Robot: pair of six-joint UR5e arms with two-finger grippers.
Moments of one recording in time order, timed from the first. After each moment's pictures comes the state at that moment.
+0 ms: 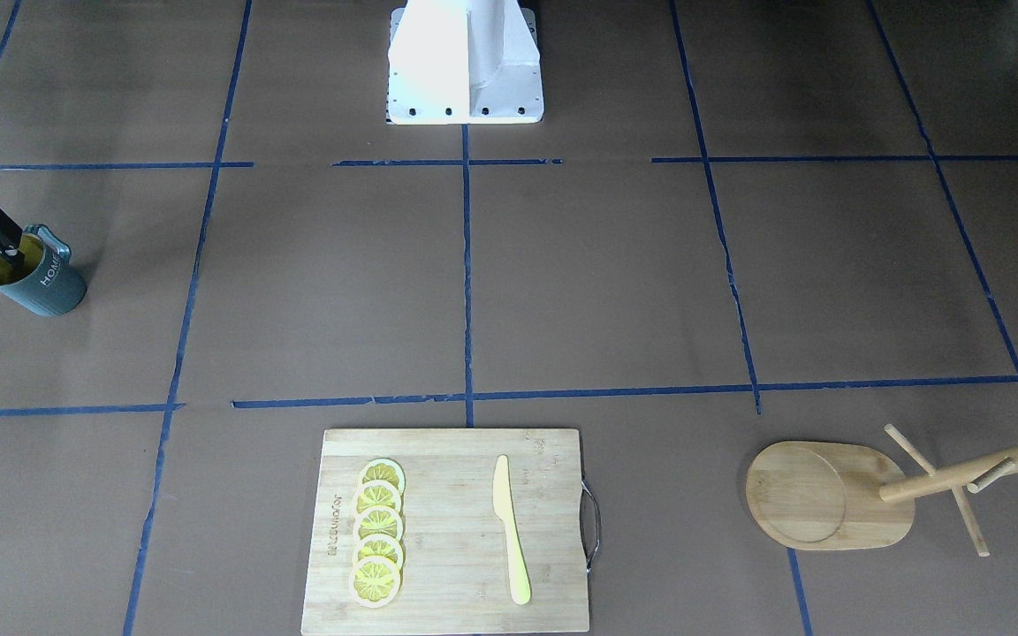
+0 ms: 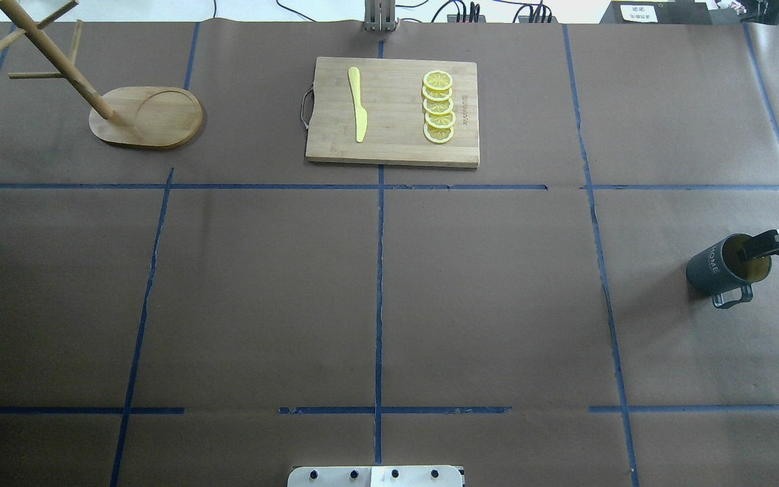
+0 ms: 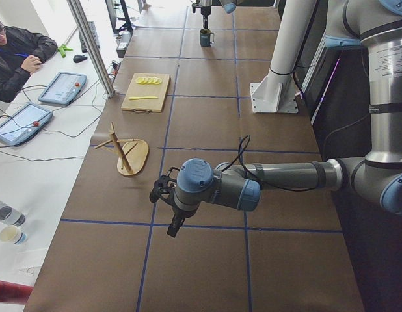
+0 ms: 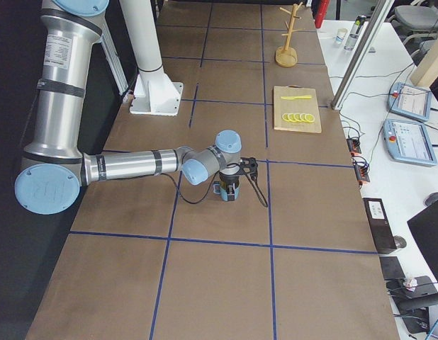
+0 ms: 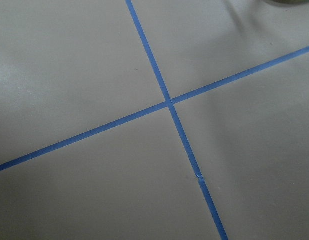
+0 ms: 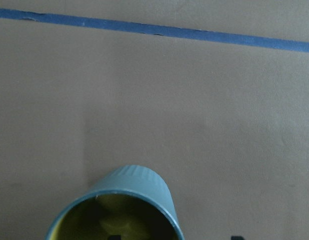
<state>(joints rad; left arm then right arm) -1.65 -1.40 -1.69 -1.85 -2.38 0.26 1.04 -1.75 1.79 -1.10 2.18 0.61</state>
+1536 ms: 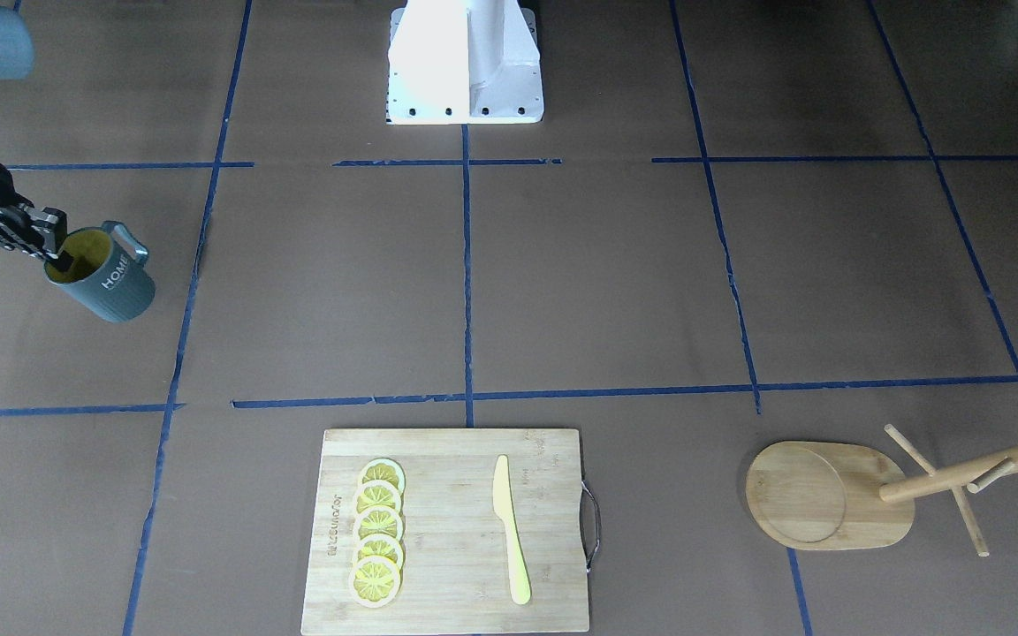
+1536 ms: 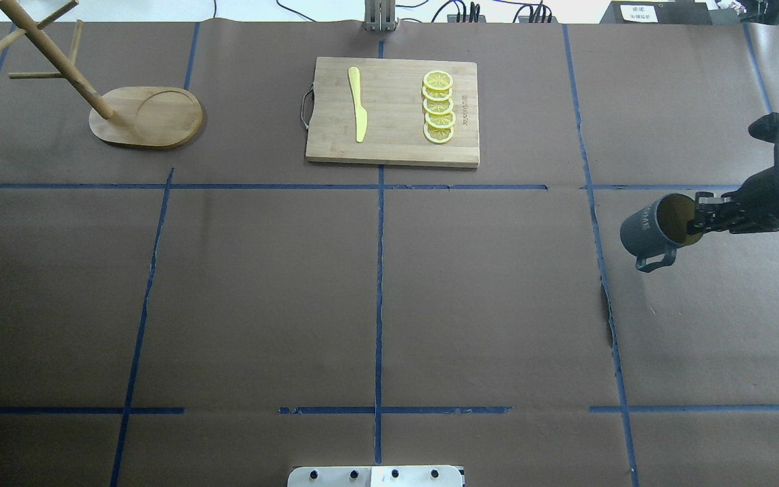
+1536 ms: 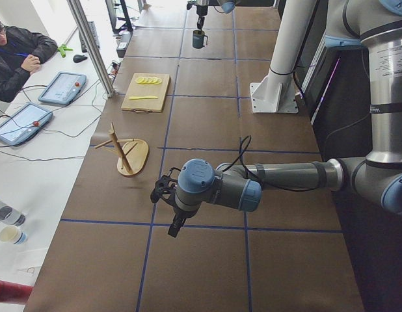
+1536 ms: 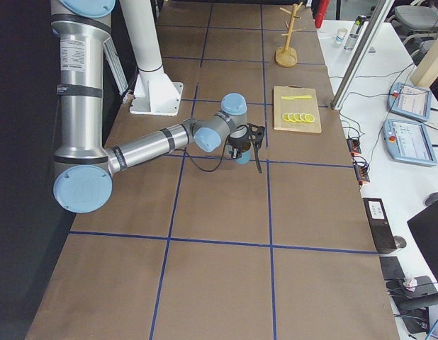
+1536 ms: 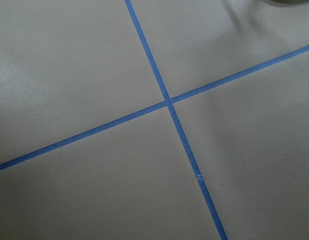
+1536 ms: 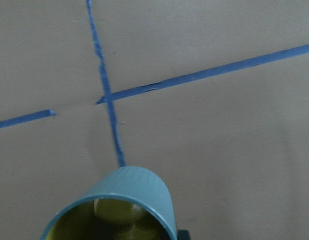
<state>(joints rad) -1.65 -1.40 -1.69 -1.85 -2.38 0.26 0.94 -1.57 1.95 -1.20 2.16 1.19</state>
